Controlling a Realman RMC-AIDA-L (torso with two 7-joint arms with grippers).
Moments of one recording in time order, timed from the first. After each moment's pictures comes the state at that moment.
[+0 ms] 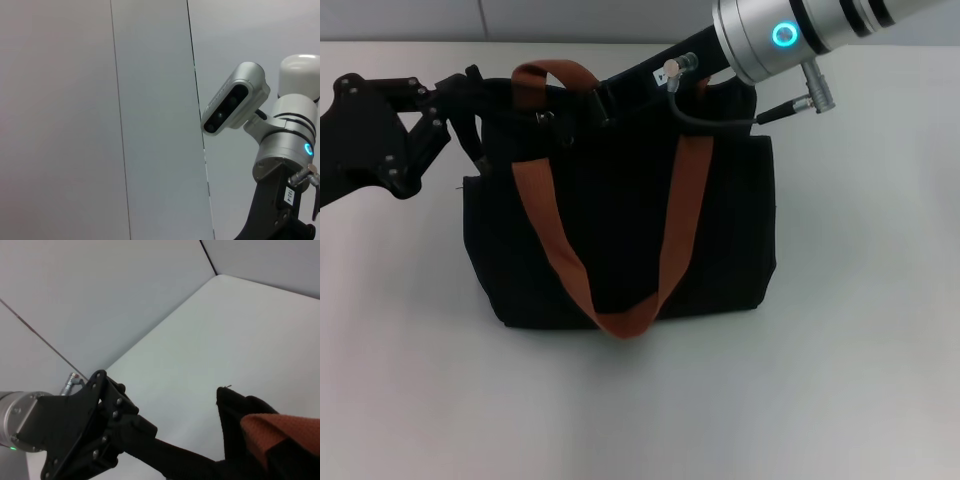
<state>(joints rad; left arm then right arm) -0.43 -2.02 0.47 0.55 1.72 1.80 -0.93 0.98 2.08 -1.32 -0.93 -2.01 -1.33 2.56</state>
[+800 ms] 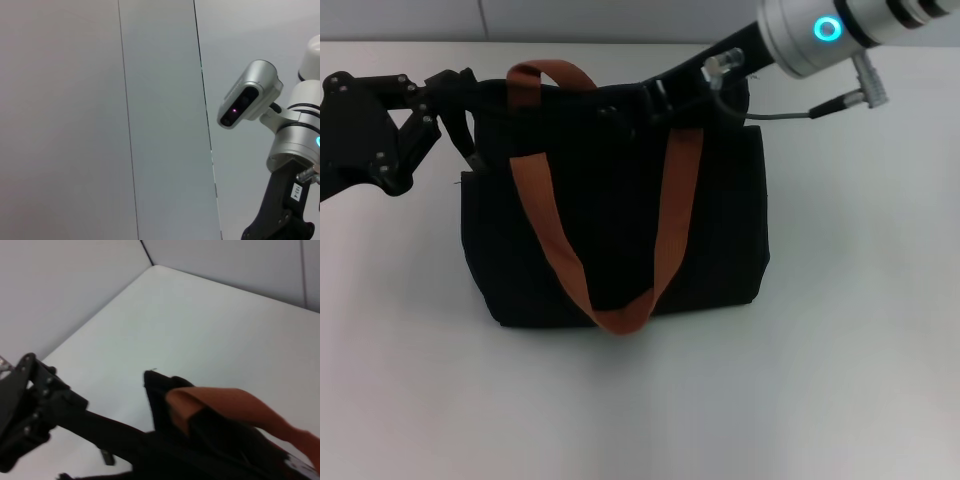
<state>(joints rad) -0.43 -2.01 0.46 0.55 1.71 1.80 -0.93 0.87 2.09 -1.35 -1.21 -2.22 -1.39 2.79</state>
